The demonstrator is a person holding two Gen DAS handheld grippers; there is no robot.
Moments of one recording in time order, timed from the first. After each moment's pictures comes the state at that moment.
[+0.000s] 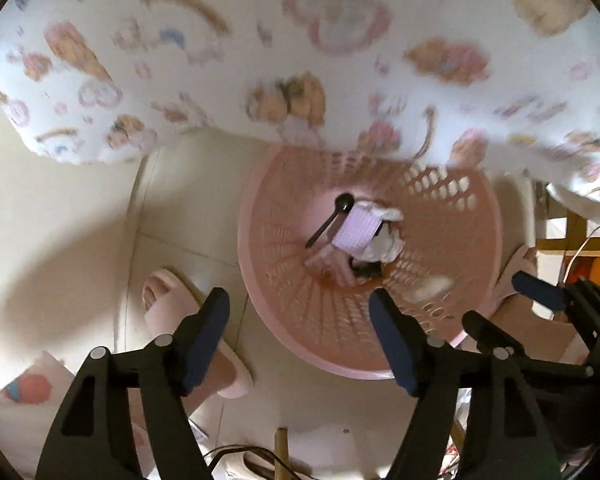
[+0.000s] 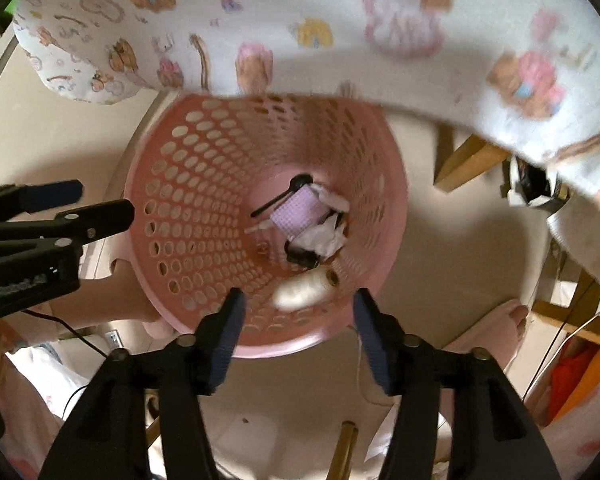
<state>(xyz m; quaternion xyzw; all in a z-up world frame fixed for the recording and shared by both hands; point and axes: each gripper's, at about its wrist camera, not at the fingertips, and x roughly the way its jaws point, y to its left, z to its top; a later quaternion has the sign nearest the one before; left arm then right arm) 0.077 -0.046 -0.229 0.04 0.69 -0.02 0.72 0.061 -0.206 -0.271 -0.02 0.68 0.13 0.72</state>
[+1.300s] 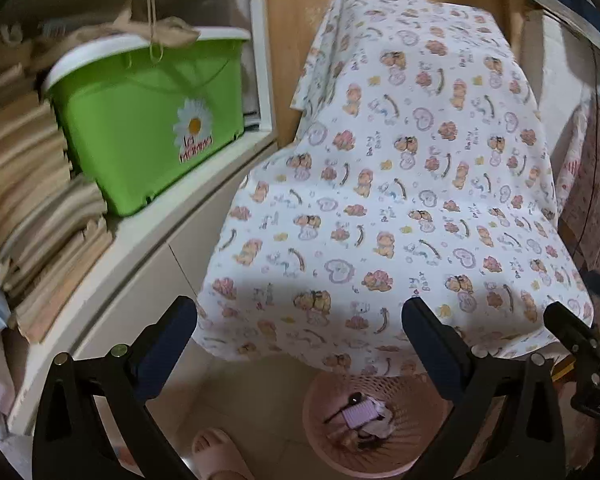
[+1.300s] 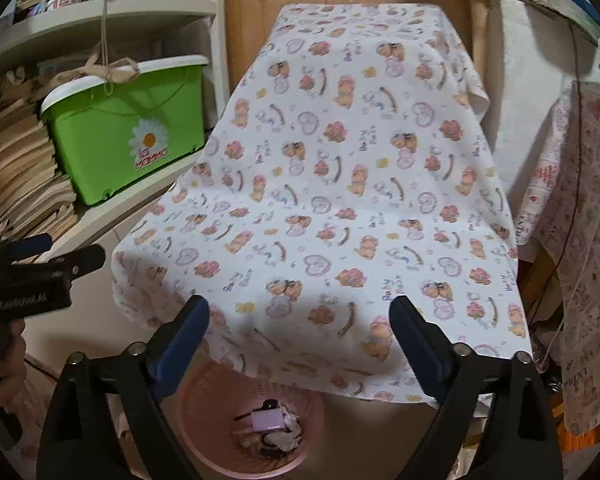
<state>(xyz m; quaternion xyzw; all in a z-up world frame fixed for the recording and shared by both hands) 0.025 -0.011 -0.007 0.03 0.34 0.02 0.94 0.006 -0.225 -0.013 -0.01 0.31 0.06 0.95</state>
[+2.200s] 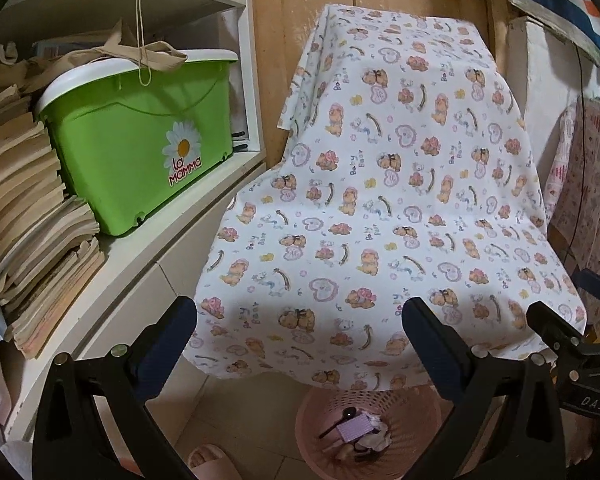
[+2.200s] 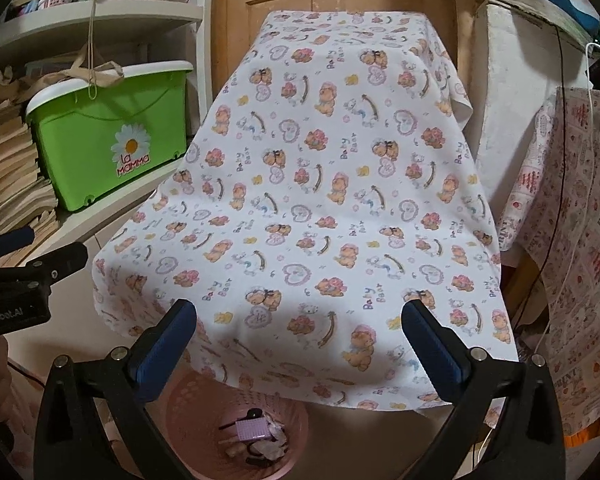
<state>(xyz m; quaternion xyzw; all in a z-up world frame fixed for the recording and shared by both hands) 0.024 -0.018 -0.001 0.03 0.31 0.00 0.95 0.010 -0.228 -0.015 -0.02 0.29 0.02 0.96</state>
